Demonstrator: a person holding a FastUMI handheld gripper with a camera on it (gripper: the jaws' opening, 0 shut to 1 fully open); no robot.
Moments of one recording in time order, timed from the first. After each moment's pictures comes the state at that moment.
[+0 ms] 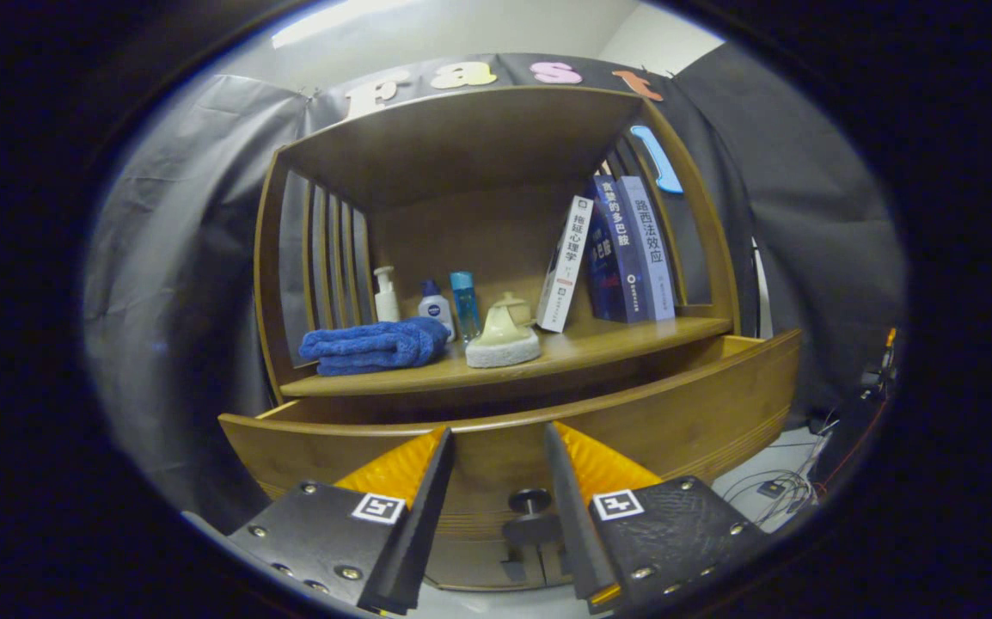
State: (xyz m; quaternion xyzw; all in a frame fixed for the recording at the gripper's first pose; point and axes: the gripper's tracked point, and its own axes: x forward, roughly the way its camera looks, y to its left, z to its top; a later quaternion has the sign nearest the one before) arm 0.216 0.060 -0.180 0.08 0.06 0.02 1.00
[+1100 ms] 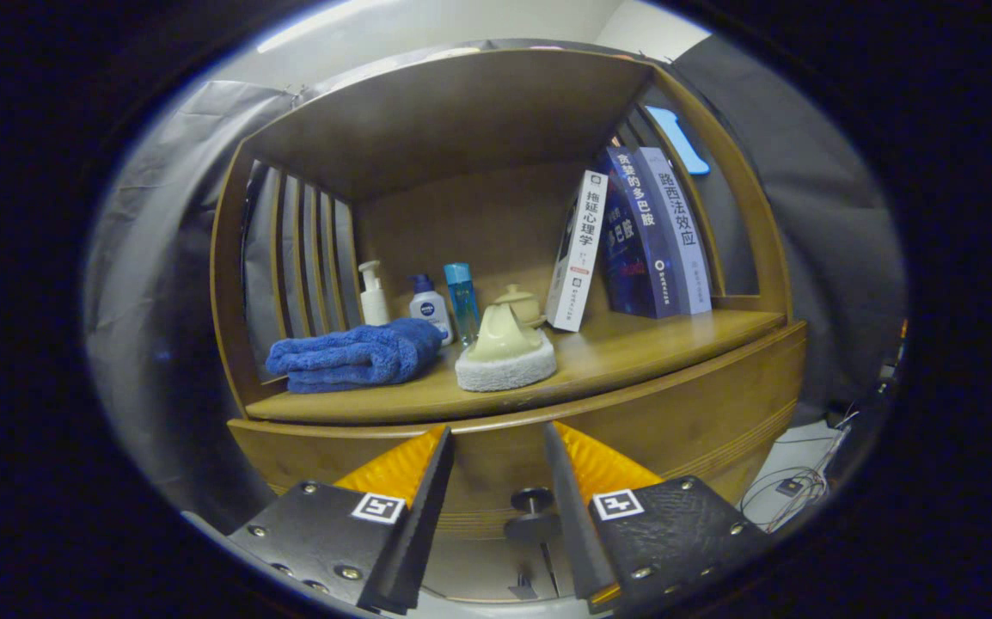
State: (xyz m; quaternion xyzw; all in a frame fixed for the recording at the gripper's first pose) arm 0.284 0.066 -0.187 0.09 0.07 0.03 0.99
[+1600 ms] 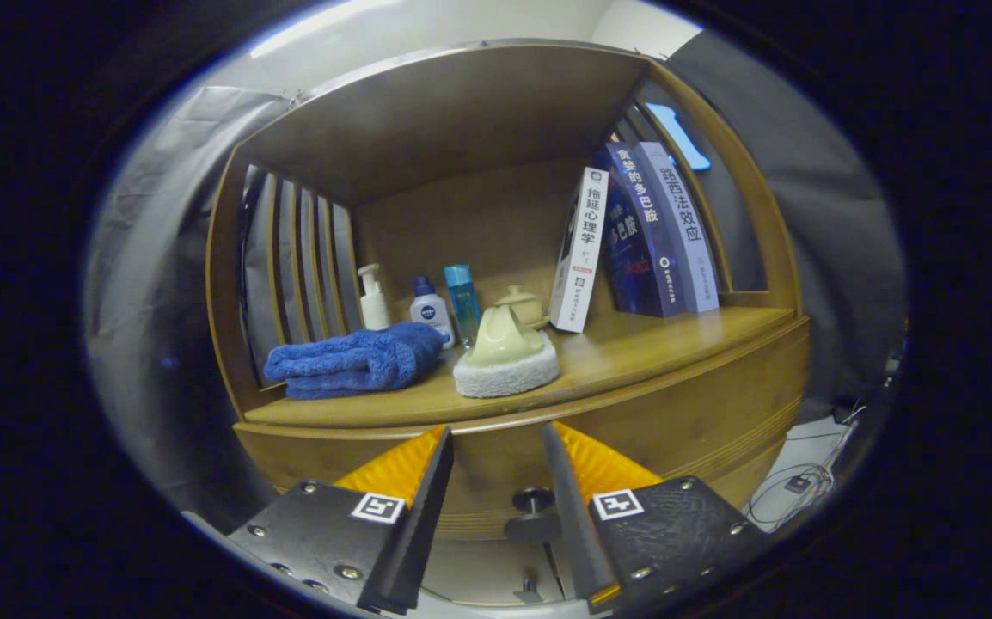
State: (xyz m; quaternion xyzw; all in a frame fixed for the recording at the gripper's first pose) arm 0.291 0.065 -0.186 0.11 0.07 0.04 0.99
